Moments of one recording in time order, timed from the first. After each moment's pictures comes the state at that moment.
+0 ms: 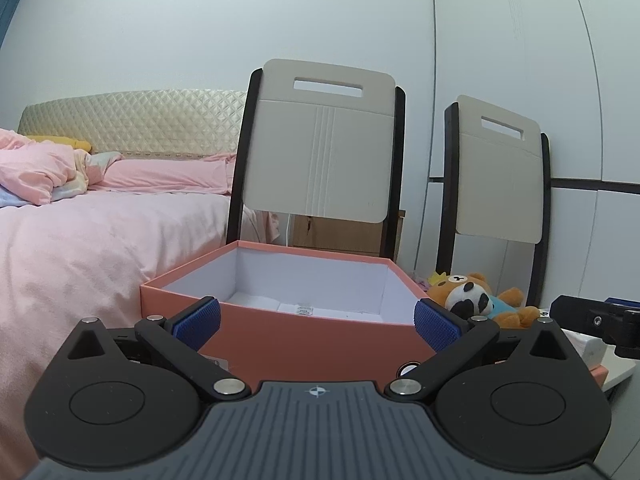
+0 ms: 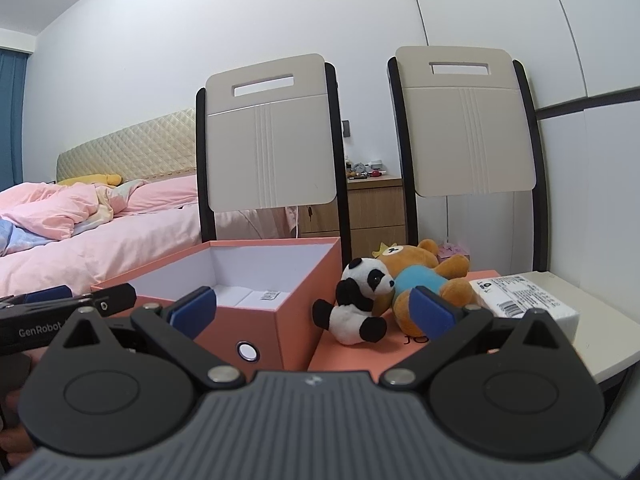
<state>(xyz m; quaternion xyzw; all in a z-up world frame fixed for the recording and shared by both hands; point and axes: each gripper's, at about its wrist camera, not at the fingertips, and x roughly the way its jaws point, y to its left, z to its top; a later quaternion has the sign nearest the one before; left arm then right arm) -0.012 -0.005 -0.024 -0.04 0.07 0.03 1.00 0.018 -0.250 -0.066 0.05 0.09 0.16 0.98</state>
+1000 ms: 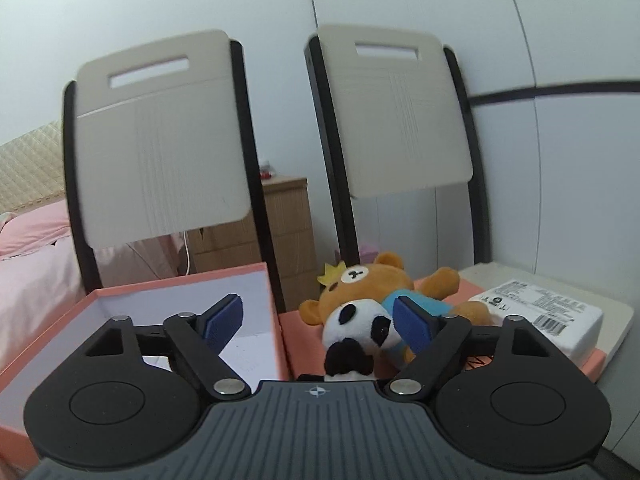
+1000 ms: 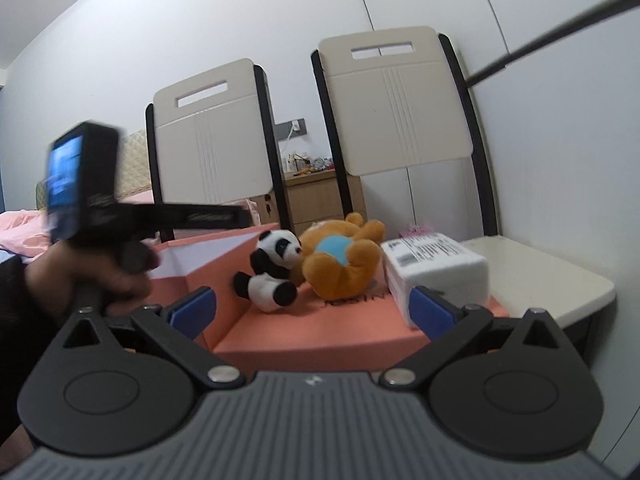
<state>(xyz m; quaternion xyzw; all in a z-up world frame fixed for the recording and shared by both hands) 0.149 -0.150 -0.016 0.10 0.14 -0.08 0.98 -0.002 -0.350 -0.111 0.10 0.09 0.12 0.98</state>
